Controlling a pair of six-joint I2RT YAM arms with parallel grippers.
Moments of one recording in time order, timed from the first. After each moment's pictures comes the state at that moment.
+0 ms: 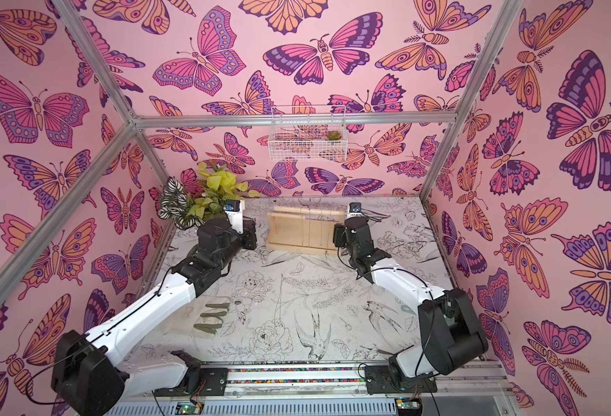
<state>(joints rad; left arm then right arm) -0.50 1.23 0.94 -0.02 -0.10 -0.21 0.42 1.49 0.94 0.12 0.28 0.27</state>
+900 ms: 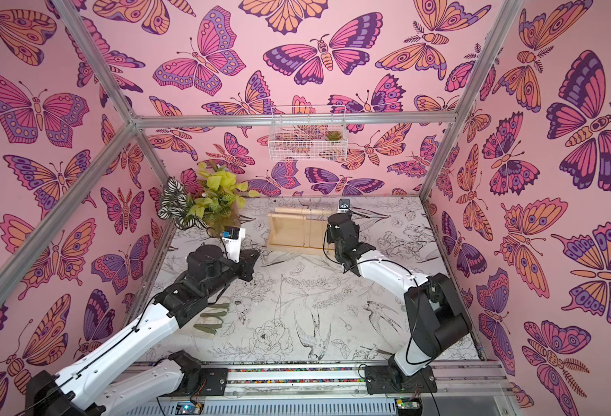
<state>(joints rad) -0.57 0.96 0.75 -0.15 0.04 -0.31 0.51 1.60 1.04 0.08 0.51 0.25</state>
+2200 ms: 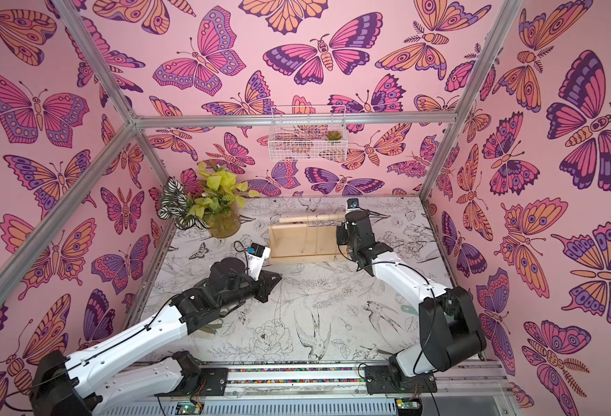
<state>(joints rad) -0.80 1.03 0.72 -0.18 0.11 -0.43 0.40 1.50 1.01 -0.01 0.23 0.19</state>
